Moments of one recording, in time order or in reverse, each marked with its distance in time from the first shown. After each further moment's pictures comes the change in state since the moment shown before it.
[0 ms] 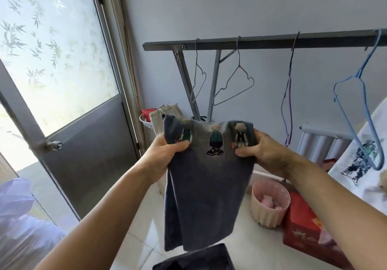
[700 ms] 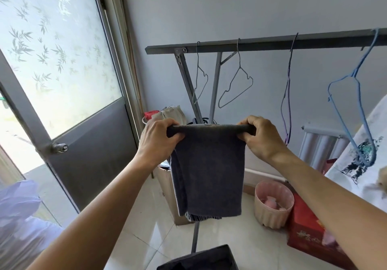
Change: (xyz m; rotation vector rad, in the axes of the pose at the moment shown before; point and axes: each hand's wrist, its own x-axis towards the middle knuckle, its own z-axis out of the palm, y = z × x) left_hand 0.002 0.030 -0.007 1.063 0.297 0.423; right_hand 0.011 -0.009 0.006 -0.683 0.424 -0.293
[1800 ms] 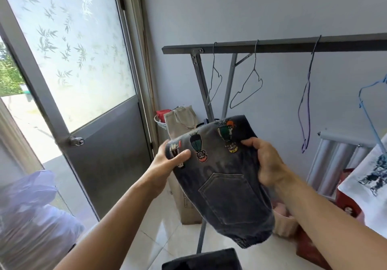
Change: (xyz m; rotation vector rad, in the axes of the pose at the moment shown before) left_hand -0.044 -0.049 0.023 -0.999 -0.257 -0.424; right_hand -0.026 -0.024 0.034 1.164 -0.286 0.645
